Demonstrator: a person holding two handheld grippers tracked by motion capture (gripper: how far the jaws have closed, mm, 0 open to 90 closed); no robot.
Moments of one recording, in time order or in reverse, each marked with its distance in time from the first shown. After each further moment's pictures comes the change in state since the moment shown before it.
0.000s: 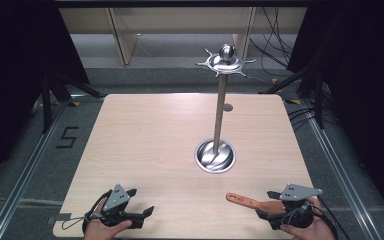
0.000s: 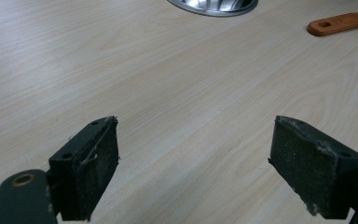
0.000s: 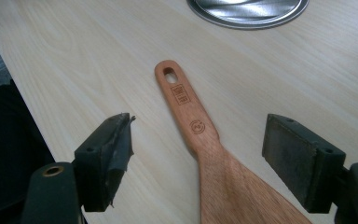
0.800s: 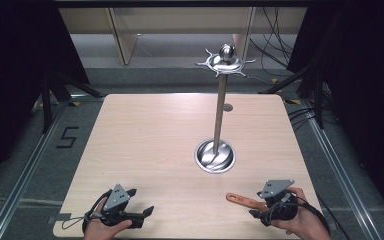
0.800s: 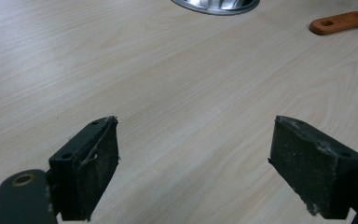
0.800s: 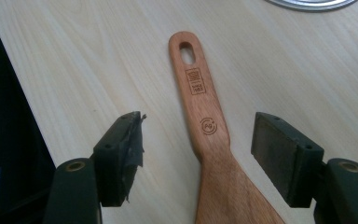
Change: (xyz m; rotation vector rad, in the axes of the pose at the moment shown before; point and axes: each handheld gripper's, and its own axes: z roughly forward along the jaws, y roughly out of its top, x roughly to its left) left arm 0.001 0.000 0.000 0.011 0.004 0.000; right arm 0.009 0.031 0.026 0.254 0.004 -0.166
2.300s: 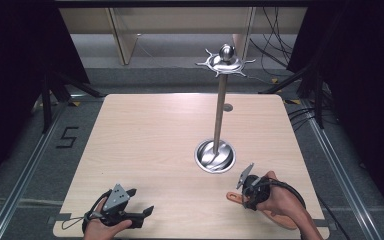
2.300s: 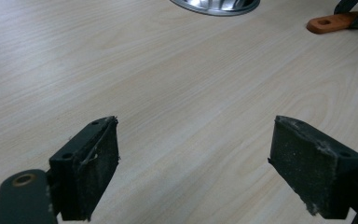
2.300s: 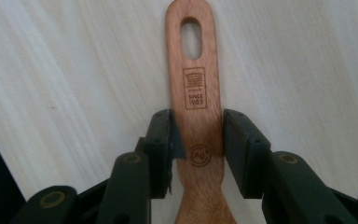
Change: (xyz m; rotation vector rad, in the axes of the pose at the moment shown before) left arm 0.000 0.000 0.000 -0.002 0.000 0.000; right arm -0.017 0.054 0.045 0.403 0.068 -0.118
